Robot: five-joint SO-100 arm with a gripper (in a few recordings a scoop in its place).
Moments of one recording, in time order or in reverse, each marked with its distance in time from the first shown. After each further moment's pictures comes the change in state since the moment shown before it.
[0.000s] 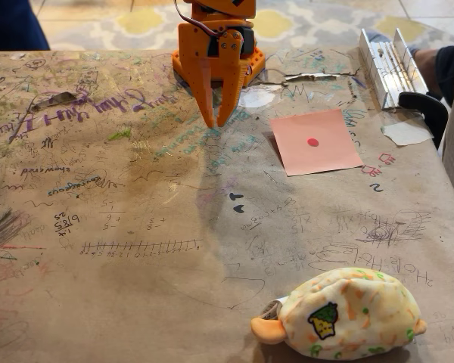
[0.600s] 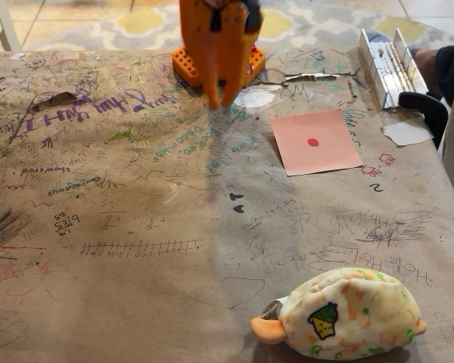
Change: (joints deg) arm -6.0 -44.2 -33.2 -4.3 10.4
